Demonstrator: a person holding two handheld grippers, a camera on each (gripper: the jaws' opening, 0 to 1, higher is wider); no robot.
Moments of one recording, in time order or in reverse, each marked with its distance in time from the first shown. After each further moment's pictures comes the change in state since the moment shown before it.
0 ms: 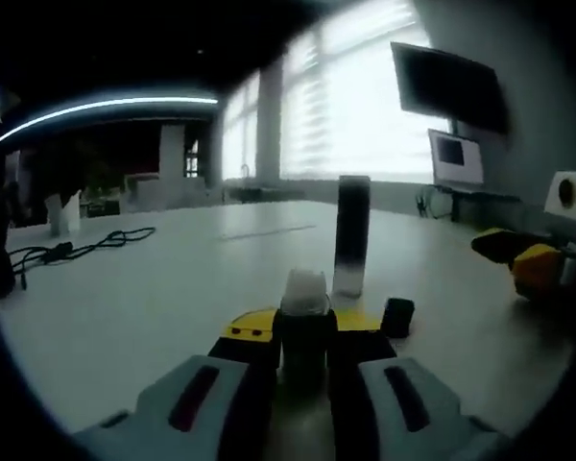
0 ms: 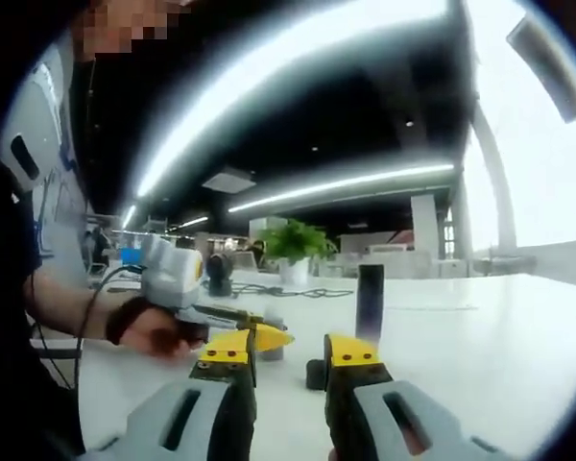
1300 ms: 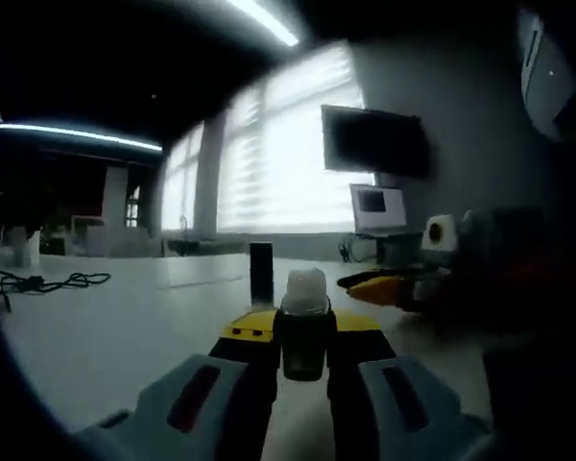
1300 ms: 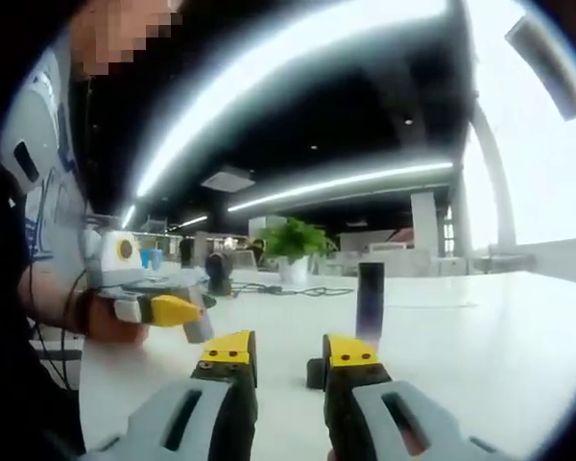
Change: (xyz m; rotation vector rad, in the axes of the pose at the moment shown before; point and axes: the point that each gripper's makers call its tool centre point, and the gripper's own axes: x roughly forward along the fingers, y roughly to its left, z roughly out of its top) left arm -0.105 -0.058 0.036 0.016 -0.246 -0.325; right arm 0.001 0.004 0.001 0.014 0.004 -0.002
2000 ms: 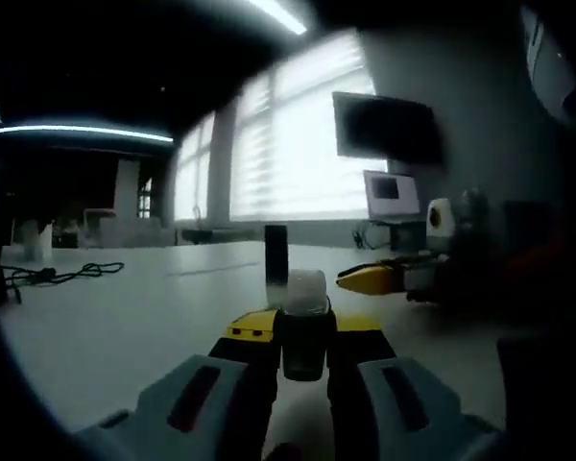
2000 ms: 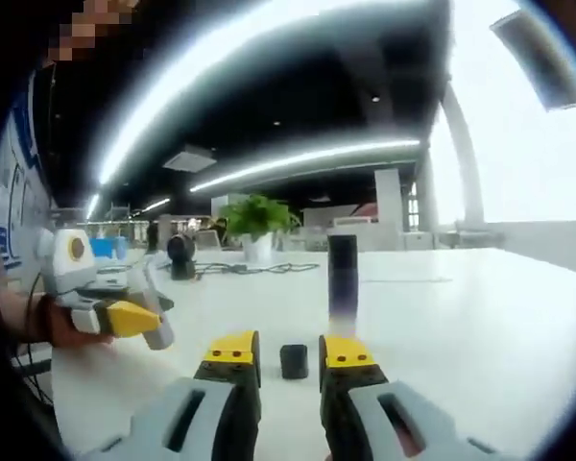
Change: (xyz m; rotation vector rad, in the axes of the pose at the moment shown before) left arm 0.001 0.018 -0.017 0.014 0.053 0.087; right arm 0.021 -0.017 -0.025 0.008 0.145 -0.179
